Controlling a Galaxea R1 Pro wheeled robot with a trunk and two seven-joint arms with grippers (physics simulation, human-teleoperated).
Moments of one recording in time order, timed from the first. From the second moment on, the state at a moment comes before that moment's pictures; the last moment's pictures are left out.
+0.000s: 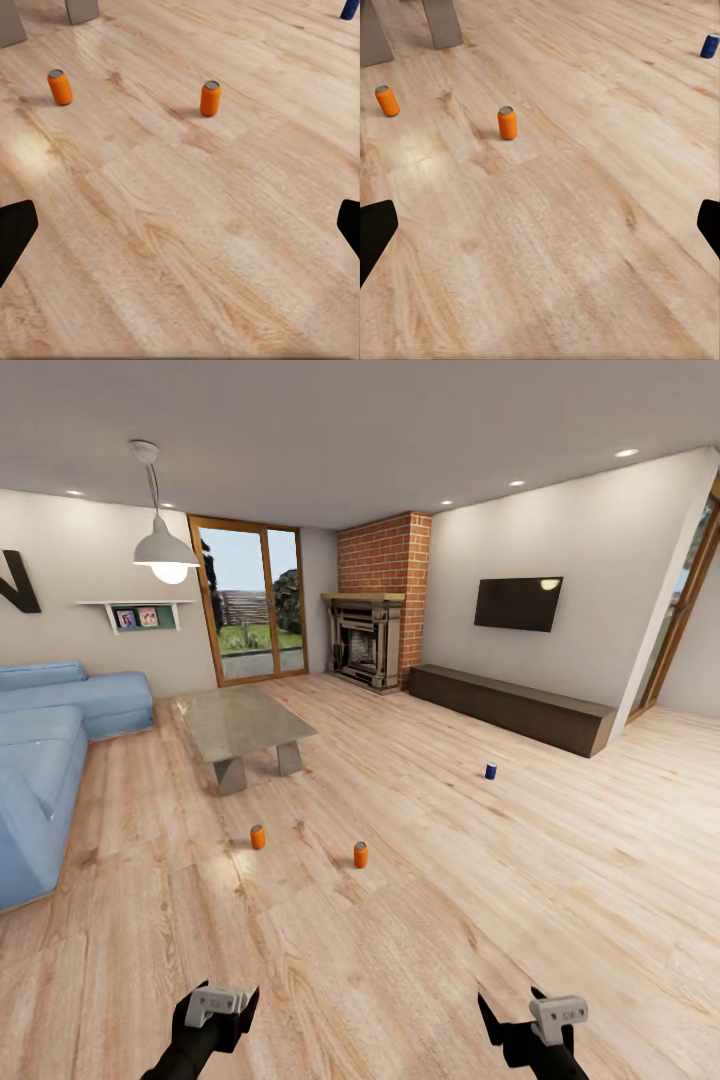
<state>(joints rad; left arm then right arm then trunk) -0.01 0.05 0.01 -1.12 0.01 -0.03 -0.14 0.09 -0.05 -0.10 -1.24 0.00 -0.09 0.23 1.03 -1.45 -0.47</state>
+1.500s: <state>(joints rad) -0.01 0.04 0.01 -1.09 0.00 -0.04 -0.14 0.09 -0.04 -0.09 -1.22 0.00 -0.09 0.21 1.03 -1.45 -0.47</state>
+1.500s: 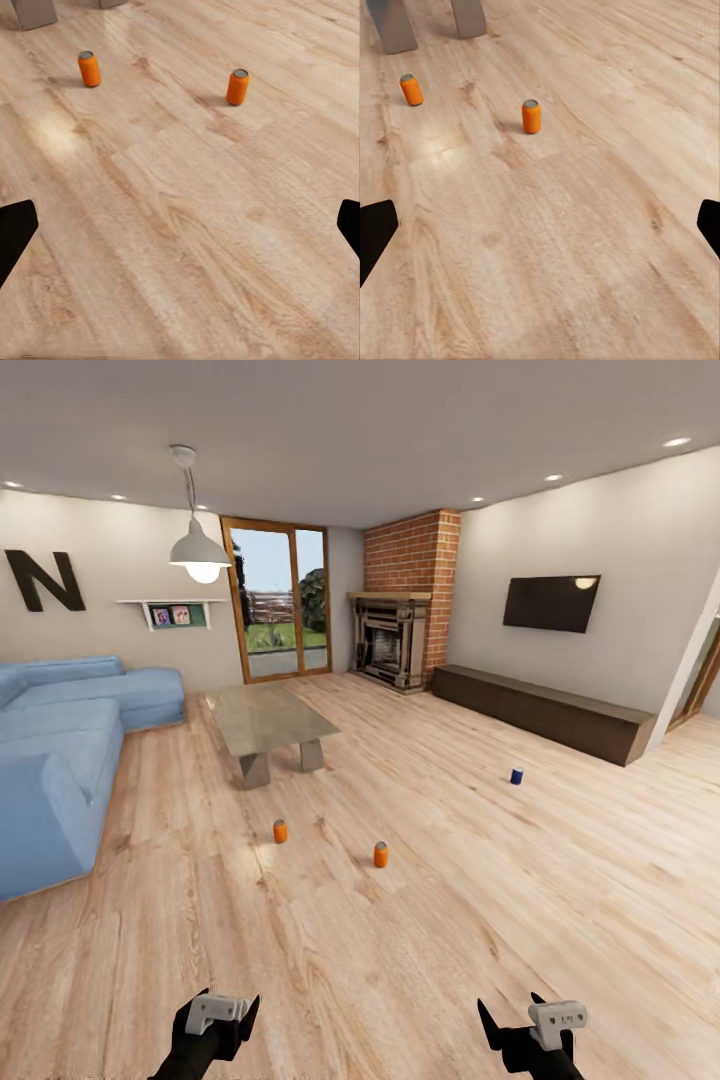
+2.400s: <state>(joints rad) -0.01 0.04 0.01 -1.09 0.00 -0.04 -0.14 0.09 -0.04 -0.09 -1.20 0.00 -0.09 0.21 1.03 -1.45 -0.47</state>
